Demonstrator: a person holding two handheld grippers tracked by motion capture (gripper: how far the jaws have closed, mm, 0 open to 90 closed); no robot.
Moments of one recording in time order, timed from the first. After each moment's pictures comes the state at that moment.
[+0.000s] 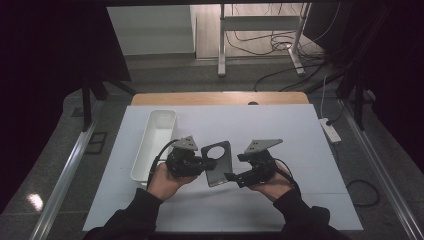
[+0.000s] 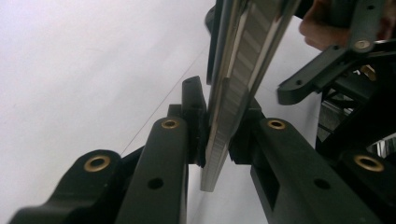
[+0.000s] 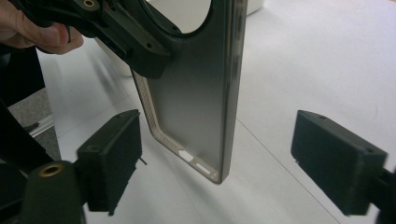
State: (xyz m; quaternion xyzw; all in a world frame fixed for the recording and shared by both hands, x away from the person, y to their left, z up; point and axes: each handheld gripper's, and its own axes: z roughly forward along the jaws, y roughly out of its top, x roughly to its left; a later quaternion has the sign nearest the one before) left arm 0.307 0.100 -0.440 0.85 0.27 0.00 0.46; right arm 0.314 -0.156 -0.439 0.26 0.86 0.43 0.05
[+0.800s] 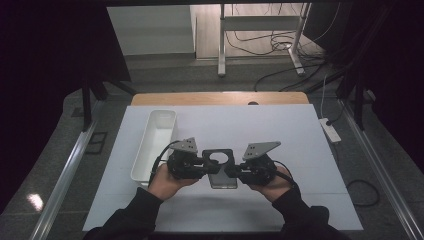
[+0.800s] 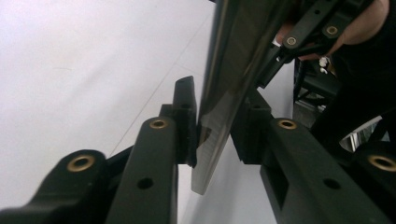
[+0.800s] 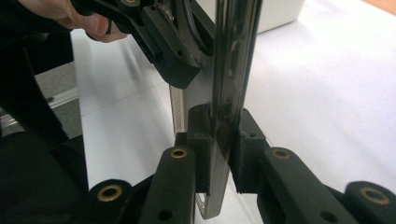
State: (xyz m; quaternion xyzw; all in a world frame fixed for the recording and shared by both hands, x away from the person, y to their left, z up) left arm 0.307 0.101 -0.443 0.84 0.23 -0.02 0.49; right arm 0.304 -0.153 -0.432 0.19 0.88 0.43 0.04
